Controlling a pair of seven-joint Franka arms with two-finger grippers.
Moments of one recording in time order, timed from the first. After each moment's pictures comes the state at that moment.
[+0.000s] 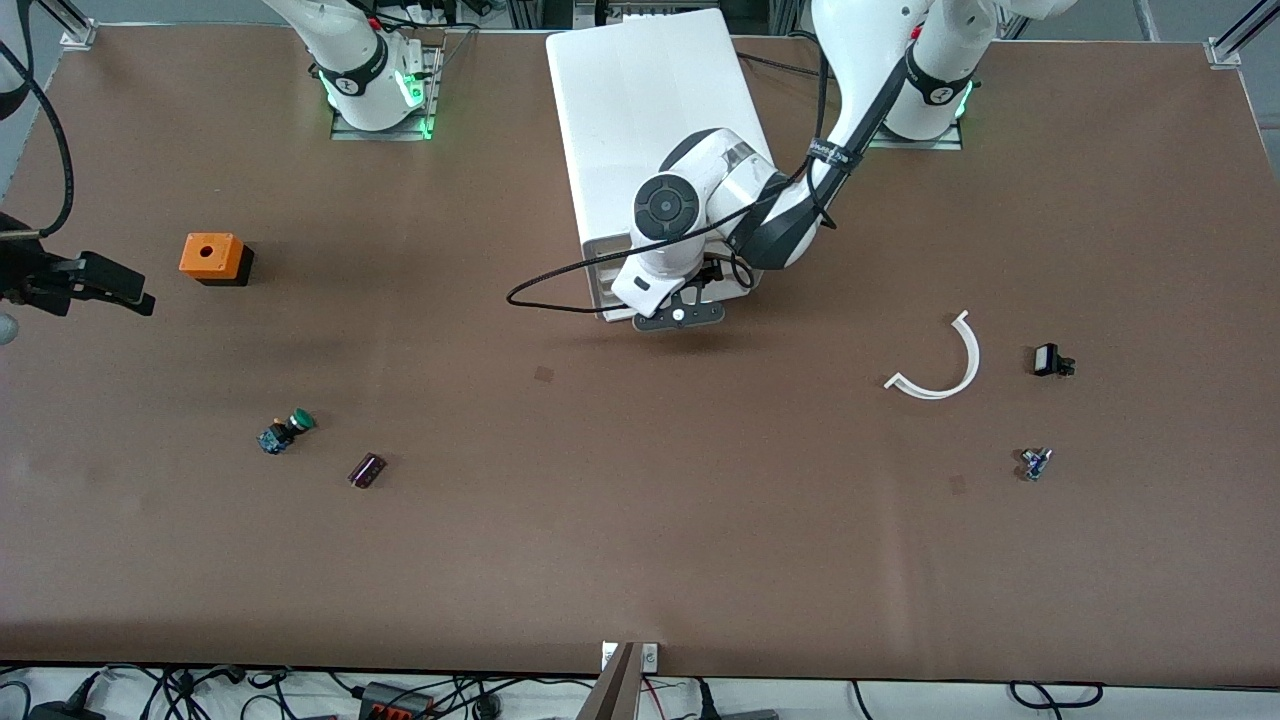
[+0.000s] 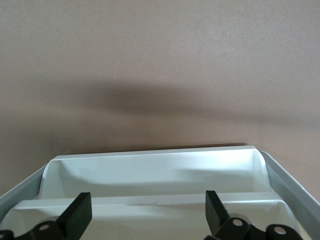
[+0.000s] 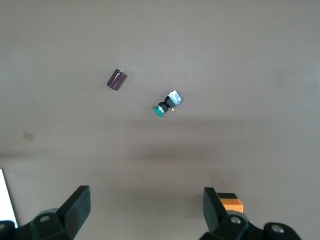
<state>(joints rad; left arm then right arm) -0.66 0.59 -0.15 -1.61 -0.04 2.03 -0.92 -0.02 0.14 -0.05 -1.52 0.02 1.66 -0.08</state>
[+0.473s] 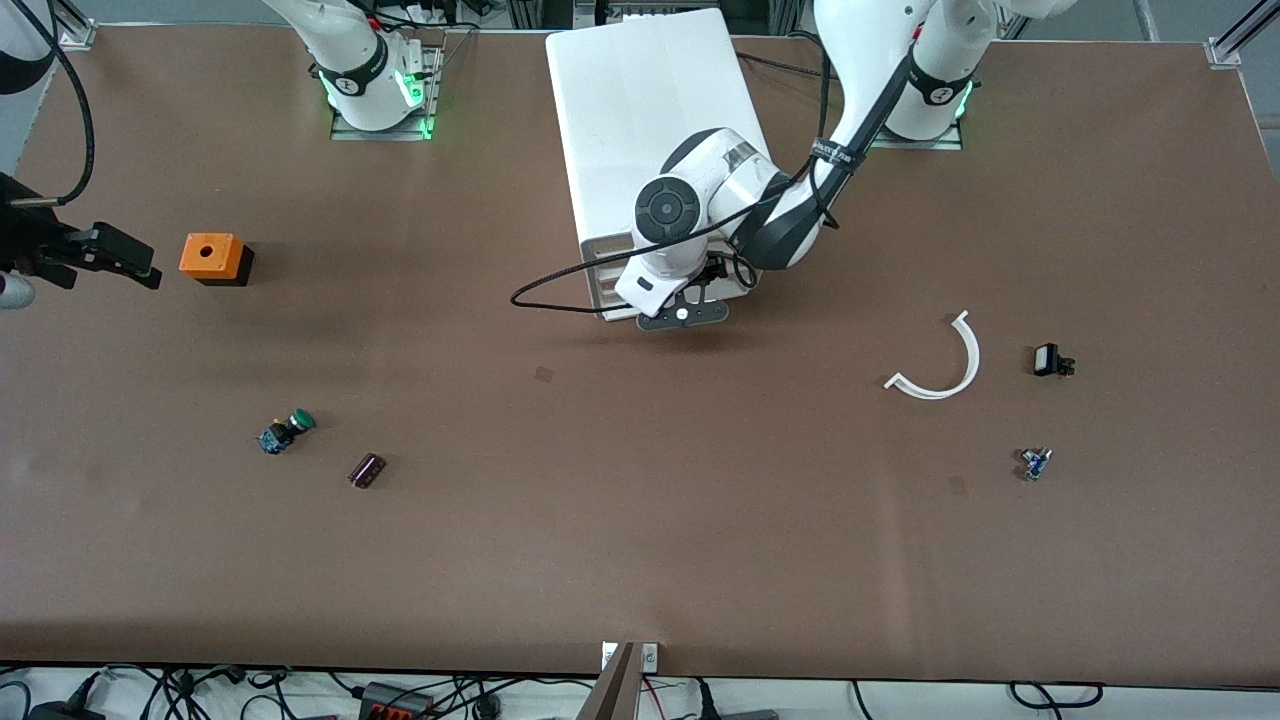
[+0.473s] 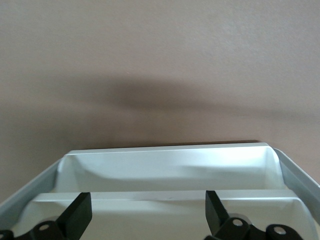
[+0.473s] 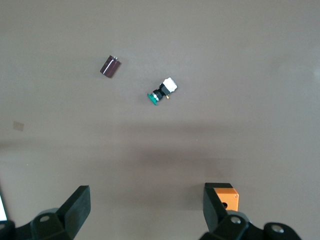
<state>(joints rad) -0.63 0.58 -0.15 -1.61 -0.04 1.98 -0.90 -0.02 0.03 -0.05 -1.67 -0.01 1.70 -0.08</state>
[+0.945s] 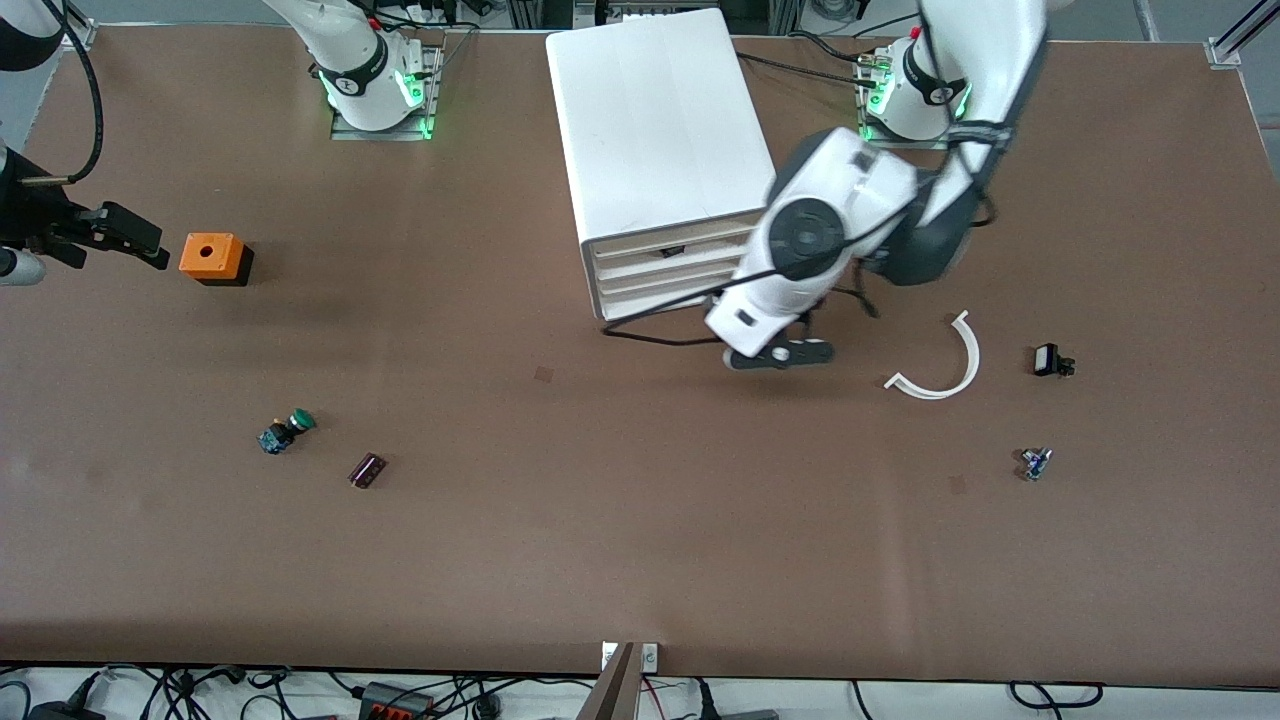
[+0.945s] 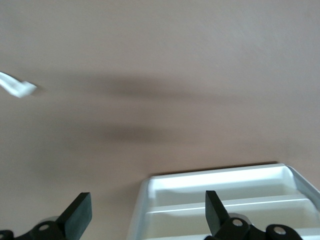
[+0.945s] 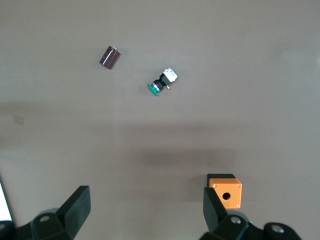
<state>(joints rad) -0.39 0.45 -0.14 -1.49 -0.03 1.74 -0.60 -0.02 -0.02 -0.05 -1.74 -0.01 1.71 -0.05</state>
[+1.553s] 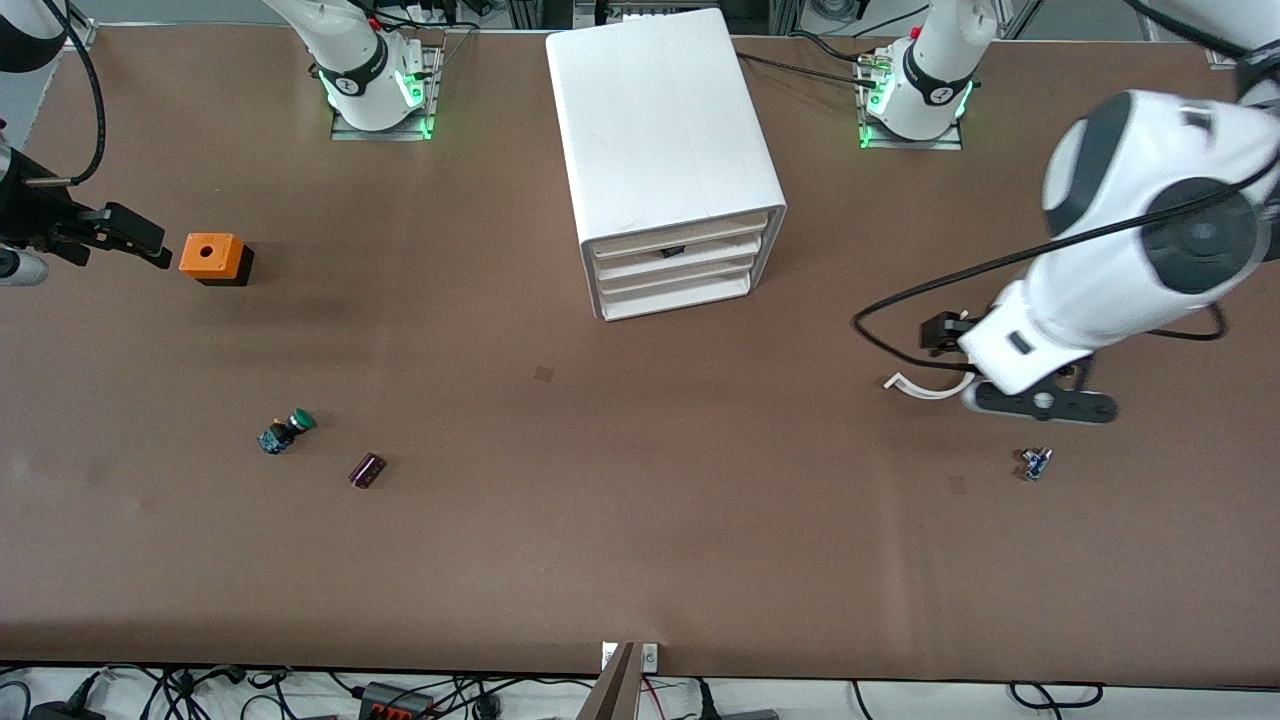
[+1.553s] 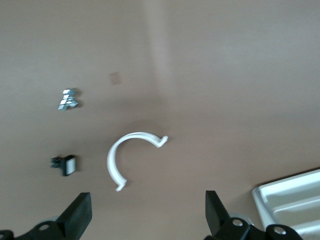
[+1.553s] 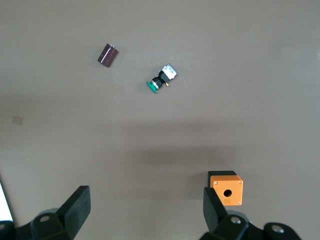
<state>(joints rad) -0.07 0.38 -0.14 -1.29 0.10 1.53 -0.10 -0.02 -0.03 -0.05 -1.75 -0.01 1.71 -0.04</state>
